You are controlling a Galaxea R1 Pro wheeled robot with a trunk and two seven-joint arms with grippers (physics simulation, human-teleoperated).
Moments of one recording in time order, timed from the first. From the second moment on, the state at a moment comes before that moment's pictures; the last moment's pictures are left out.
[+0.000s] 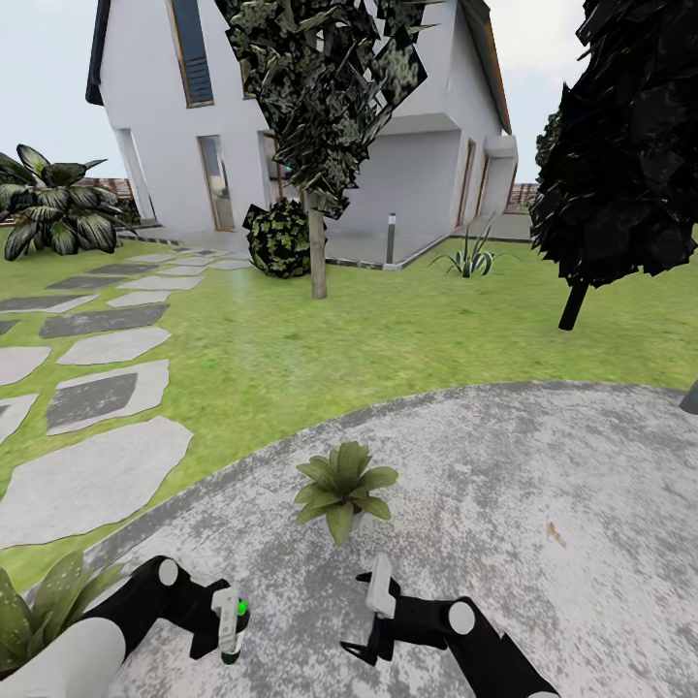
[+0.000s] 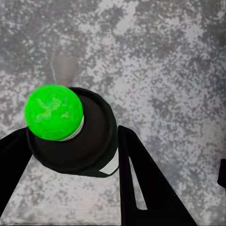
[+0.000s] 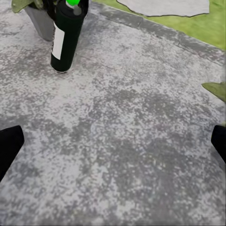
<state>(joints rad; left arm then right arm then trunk) -0.65 0.14 0.05 -0.40 -1.02 -0.24 -1.04 -0.45 0.09 0.11 -0.64 0.64 -0.38 0.79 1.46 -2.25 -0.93</state>
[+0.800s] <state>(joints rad) -0.65 0.02 0.44 -0.40 -1.01 -0.13 -0.67 -0.42 -0.11 0.09 -0.03 0.15 -0.40 -0.23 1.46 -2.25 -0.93</state>
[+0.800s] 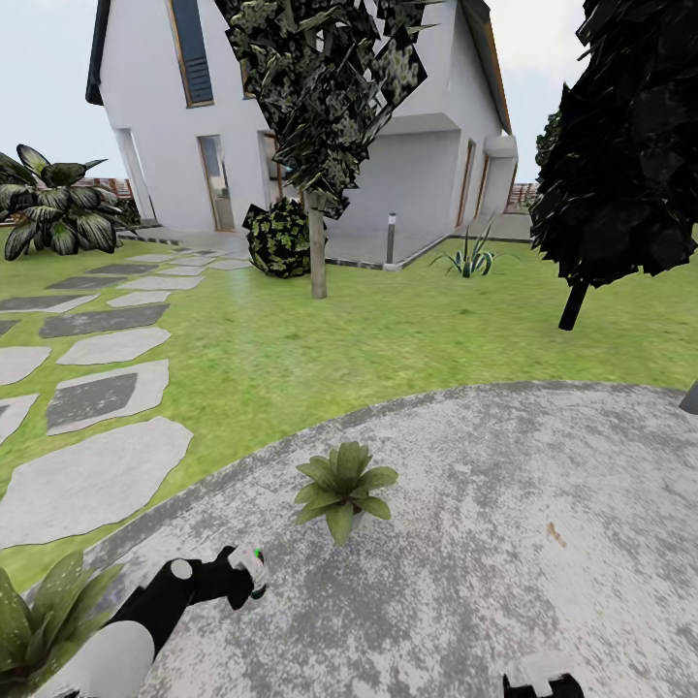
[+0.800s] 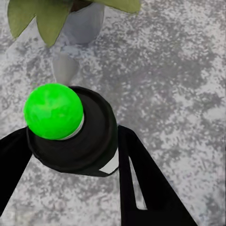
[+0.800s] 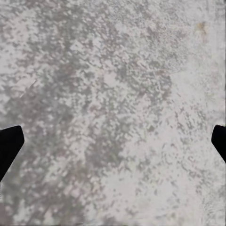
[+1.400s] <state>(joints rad) -0.68 0.00 0.52 -0.41 -0.89 0.48 -0.65 -0.42 -0.11 0.09 -0.04 -0.16 -0.41 -0.24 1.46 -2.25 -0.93</state>
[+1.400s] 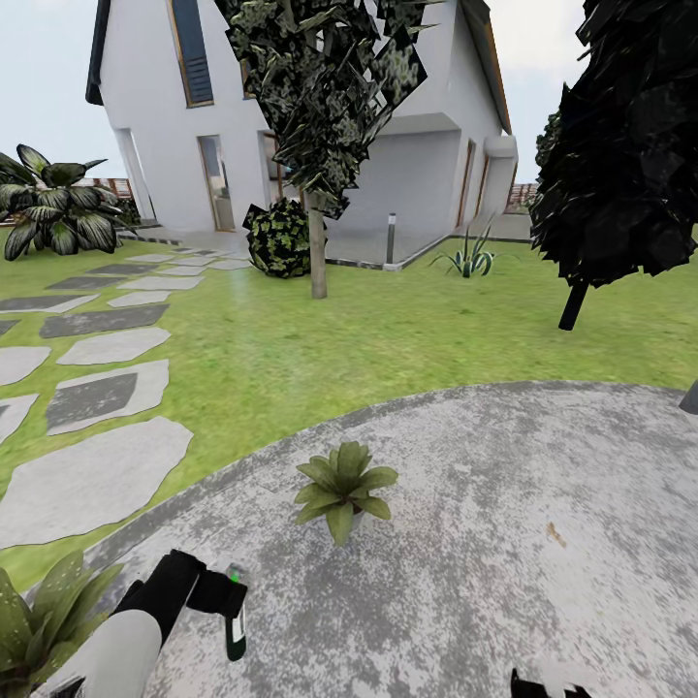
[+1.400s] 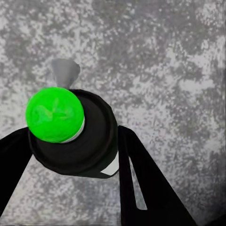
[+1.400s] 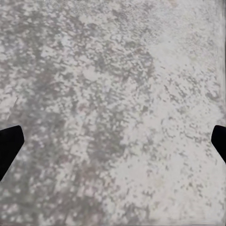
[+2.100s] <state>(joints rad) -0.84 -0.01 0.30 -0.41 -0.95 0.83 -0.95 -0.42 -0.11 0.09 -0.05 -0.18 -0.41 -0.24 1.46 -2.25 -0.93</state>
